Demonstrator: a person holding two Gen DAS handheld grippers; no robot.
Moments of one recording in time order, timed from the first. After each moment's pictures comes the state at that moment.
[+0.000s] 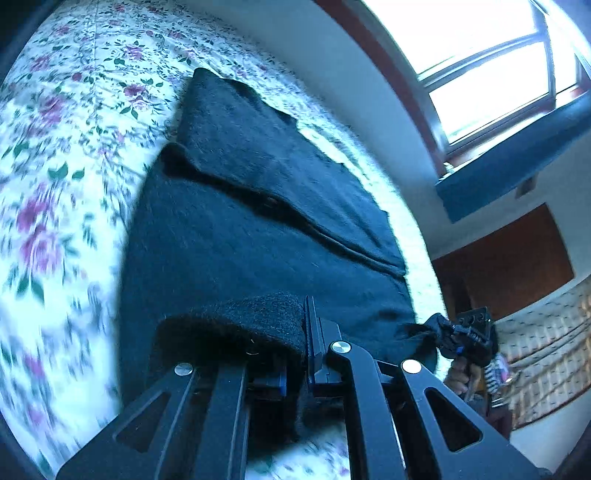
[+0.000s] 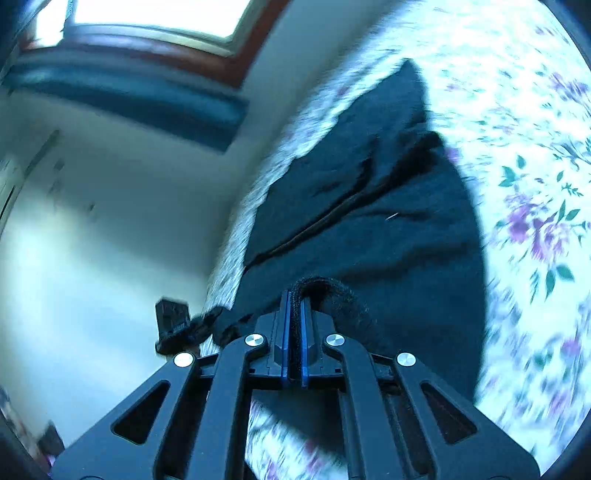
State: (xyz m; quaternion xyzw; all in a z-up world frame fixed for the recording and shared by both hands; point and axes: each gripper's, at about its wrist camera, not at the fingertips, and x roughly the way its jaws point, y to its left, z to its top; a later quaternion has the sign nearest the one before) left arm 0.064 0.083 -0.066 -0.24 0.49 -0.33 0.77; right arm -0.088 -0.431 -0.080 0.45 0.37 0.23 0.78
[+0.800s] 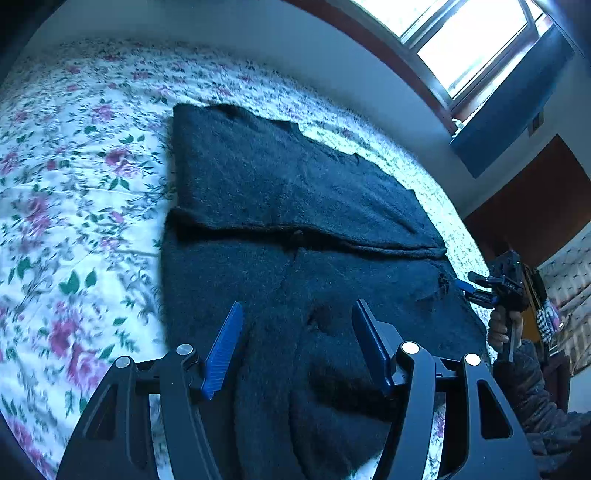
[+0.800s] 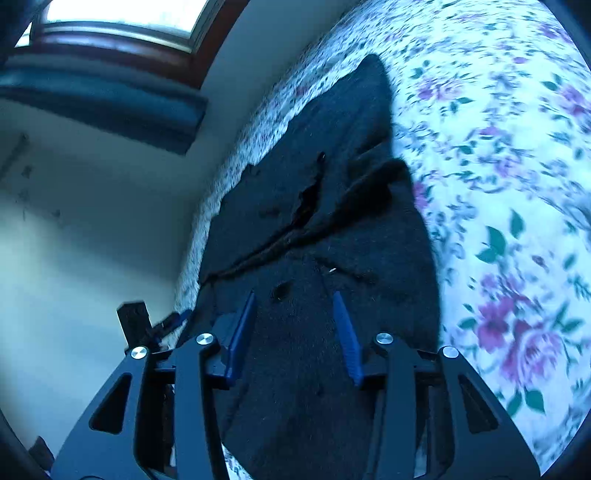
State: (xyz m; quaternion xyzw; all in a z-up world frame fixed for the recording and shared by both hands) left arm 0.096 0.078 -0.056 -0.10 0.49 -0.34 0.80; right arm -0.023 -0.446 -0.101 0.41 0.42 0.20 0.79
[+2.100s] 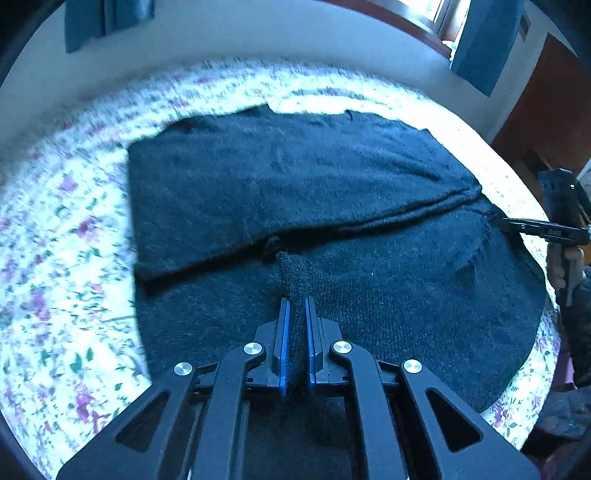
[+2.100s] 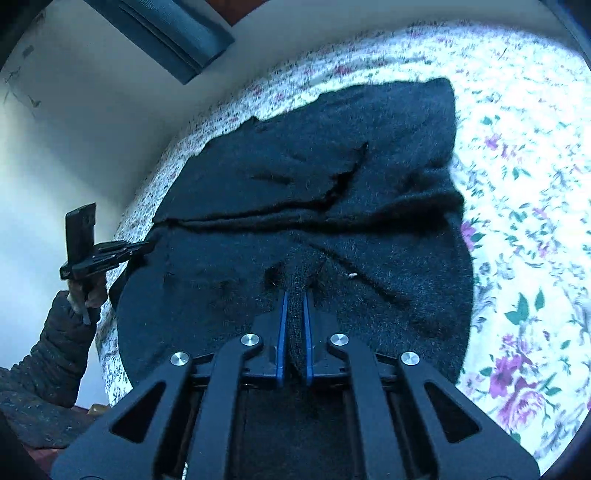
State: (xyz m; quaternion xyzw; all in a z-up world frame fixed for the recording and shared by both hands) left arm 0.087 0.019 -0.044 0.09 0.48 -0.31 0.82; right arm -0.023 -0.391 -0.073 0.20 0.45 0.19 0.85
